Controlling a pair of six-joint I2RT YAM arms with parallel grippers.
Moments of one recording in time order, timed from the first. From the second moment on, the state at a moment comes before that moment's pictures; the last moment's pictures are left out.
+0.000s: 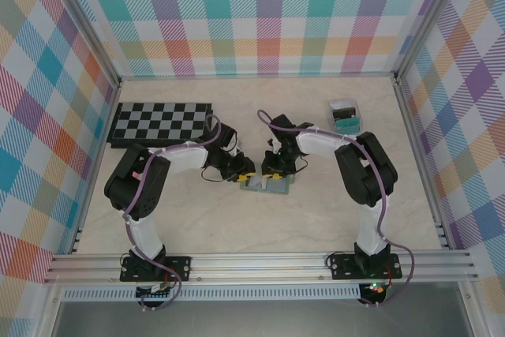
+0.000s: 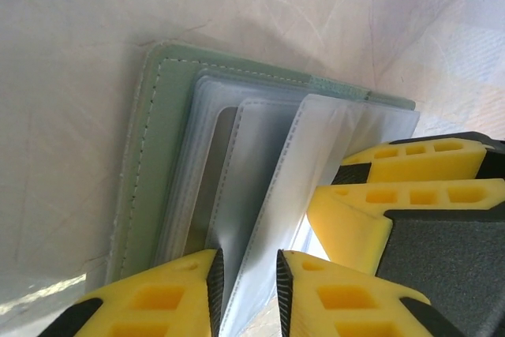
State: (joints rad) left arm -0.52 1.83 1.03 -0.31 0.58 -0.84; right arm 0.60 1.98 1.29 -0.67 -0.41 0.57
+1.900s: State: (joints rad) left arm -0.65 1.83 1.14 -0.27 0.57 -0.89; right arm 0.55 1.49 1.00 -0.52 -0.16 0.68
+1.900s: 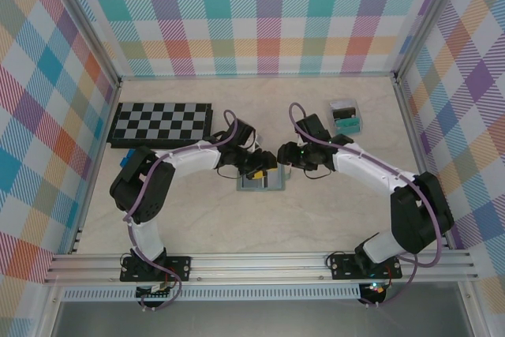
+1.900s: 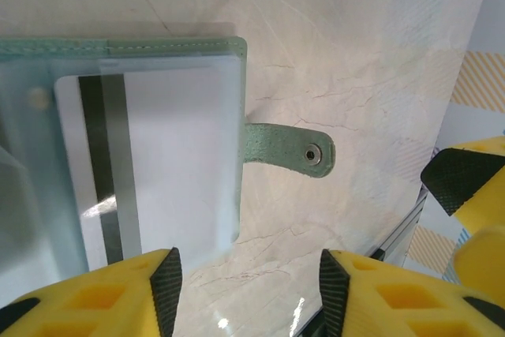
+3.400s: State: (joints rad) left arm -0.60 1.90 1.12 -0.26 0.48 -0.92; right arm 0.57 1.86 1.15 -0.56 -0.28 0.66
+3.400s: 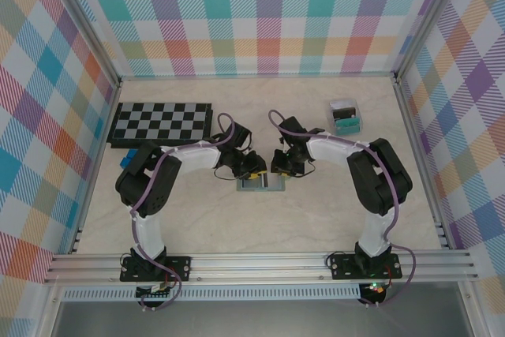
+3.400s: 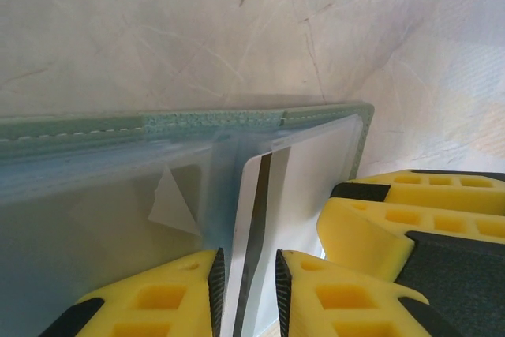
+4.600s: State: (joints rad) left arm -0.59 1.87 1.02 -0.13 0.53 -0.91; right arm 0.57 1.89 1.19 -0.60 -0.28 0.68
